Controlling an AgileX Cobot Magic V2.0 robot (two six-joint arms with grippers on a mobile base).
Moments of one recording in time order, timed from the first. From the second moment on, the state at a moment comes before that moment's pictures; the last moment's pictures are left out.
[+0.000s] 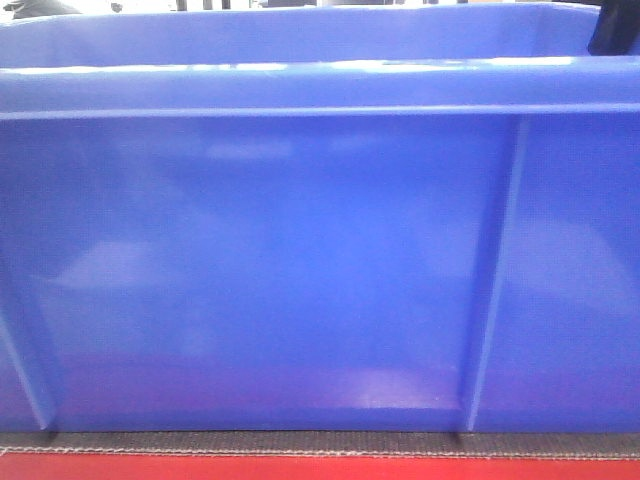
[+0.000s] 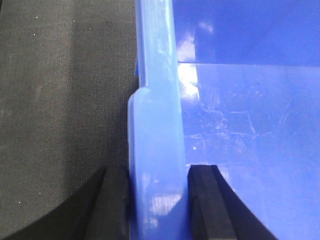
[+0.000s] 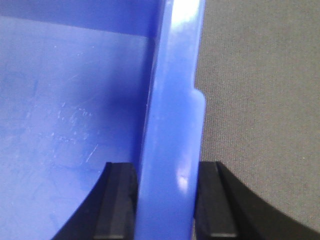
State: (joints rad) left arm 0.04 1.33 -1.14 -0.21 0.78 0.10; right arm 0.34 1.39 -1.24 -0.12 0.96 0.21
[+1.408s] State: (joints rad) left arm 0.04 1.14 -1.27 -0.20 0.60 0.10; right arm 0.34 1.32 -1.49 -0.16 1.03 0.21
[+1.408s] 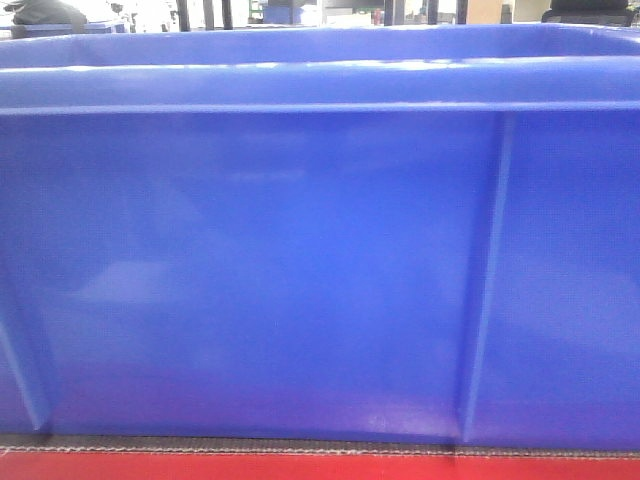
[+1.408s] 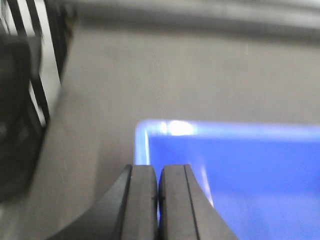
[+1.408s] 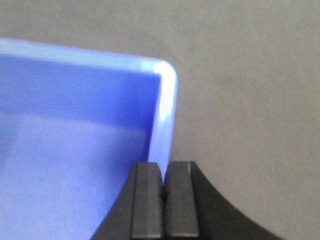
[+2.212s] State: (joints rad) left arm 0.04 0.76 -0.84 -0.21 0.22 0.10; right arm 0.34 0.78 -0.91 -0.24 0.38 0.21
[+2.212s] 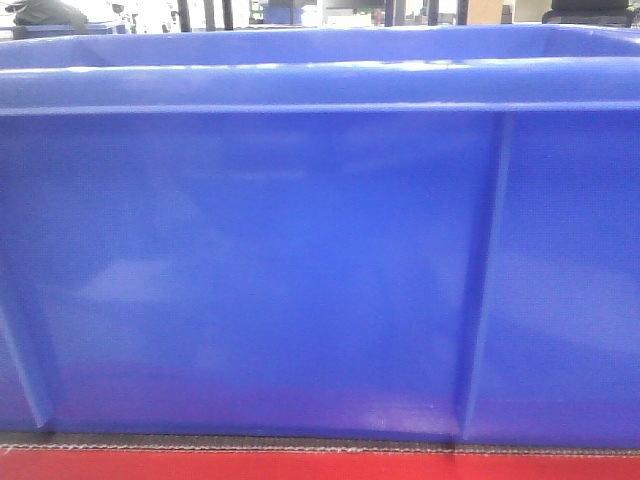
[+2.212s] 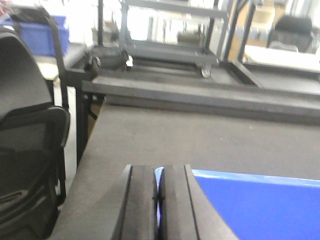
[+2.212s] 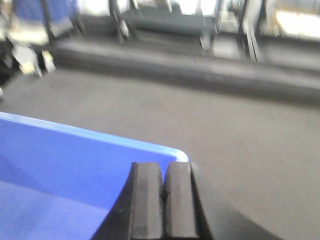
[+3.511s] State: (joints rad) left arm 0.04 0.16 -0.28 -0.21 0.05 0.10; right arm 0.34 0.06 -0.42 -0.24 0.31 0.21
